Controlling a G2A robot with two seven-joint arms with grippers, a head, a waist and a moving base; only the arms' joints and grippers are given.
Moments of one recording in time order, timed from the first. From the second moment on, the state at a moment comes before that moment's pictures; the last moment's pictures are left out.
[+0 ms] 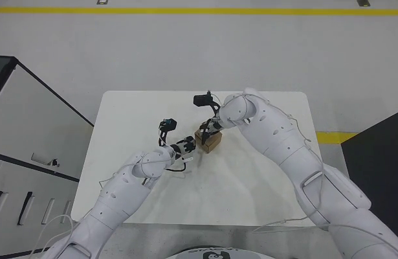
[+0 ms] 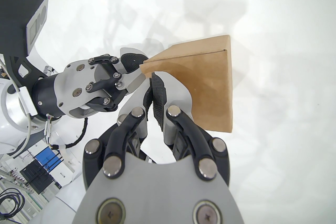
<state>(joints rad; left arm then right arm) 1.22 -1.21 -0.95 -1.39 0.38 0.12 -0.48 -0.62 -1.45 0.71 -0.94 -0.45 0.07 1.20</state>
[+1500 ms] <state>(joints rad) 1.22 -1.21 -0.95 -1.39 0.38 0.12 -0.48 -0.59 -1.48 0.70 -0.82 -0.39 0.02 1.17</state>
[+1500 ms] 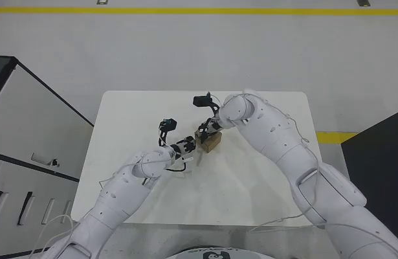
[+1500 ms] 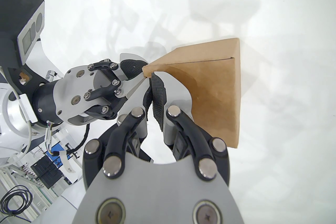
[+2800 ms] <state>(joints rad) 1.22 -1.21 -0.95 -1.39 0.38 0.12 -0.48 -0.60 -1.49 0.71 -0.81 -0.39 0.02 1.18</state>
